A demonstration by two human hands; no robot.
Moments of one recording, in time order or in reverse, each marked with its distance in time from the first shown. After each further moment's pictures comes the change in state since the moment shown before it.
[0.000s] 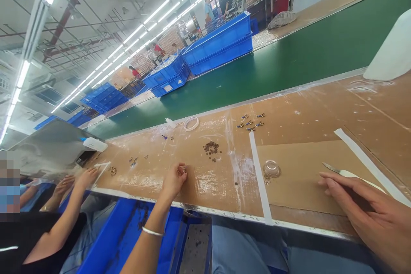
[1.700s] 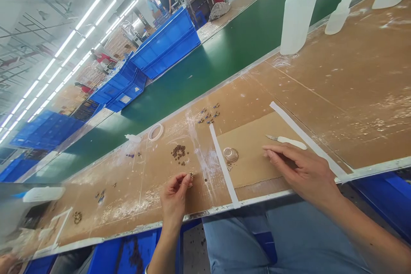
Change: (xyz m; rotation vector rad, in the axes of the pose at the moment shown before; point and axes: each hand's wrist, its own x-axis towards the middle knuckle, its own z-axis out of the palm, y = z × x) left_hand -0.054 0.098 0.064 -0.686 -0.034 0.020; right_hand 0.006 -0.006 -0.004 0.116 0.070 -0.245
